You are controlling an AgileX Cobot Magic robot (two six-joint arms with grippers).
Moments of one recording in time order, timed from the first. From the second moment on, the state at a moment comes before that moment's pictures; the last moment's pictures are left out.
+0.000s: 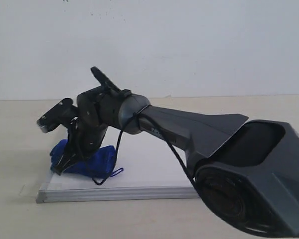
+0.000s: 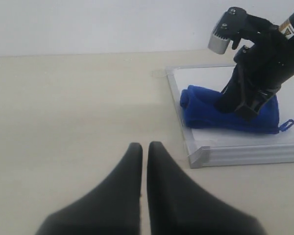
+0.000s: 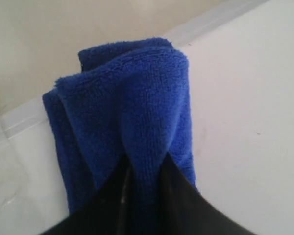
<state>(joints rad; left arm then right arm) 0.08 0.00 0.00 0.13 0.34 -0.10 0.82 2.59 -2.31 0.05 0.81 -0.31</state>
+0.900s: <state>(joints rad) 0.08 0.00 0.00 0.13 0.34 -0.10 0.86 2.63 -2.41 -0.02 0.93 -0.31</state>
